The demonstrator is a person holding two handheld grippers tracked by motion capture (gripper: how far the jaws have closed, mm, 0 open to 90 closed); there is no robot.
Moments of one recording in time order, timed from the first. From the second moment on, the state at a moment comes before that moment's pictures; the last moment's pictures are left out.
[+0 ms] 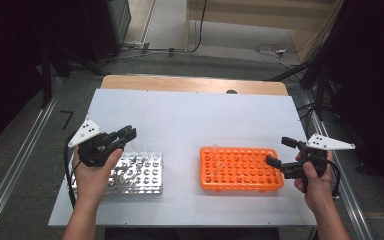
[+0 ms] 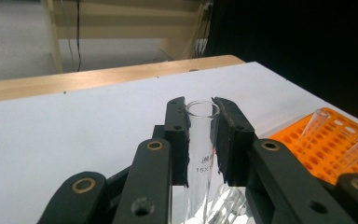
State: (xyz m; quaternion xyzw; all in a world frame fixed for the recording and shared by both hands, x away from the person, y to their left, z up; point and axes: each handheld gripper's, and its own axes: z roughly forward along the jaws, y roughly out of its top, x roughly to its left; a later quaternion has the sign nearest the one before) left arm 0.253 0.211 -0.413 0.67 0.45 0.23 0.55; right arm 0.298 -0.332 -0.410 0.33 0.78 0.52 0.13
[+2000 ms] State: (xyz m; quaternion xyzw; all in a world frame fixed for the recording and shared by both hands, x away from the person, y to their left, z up) left arm 0.239 0.195 -0.421 0.69 0.42 0.16 0.57; right arm 0.289 -0.277 -0.412 0.29 0.79 0.52 0.10
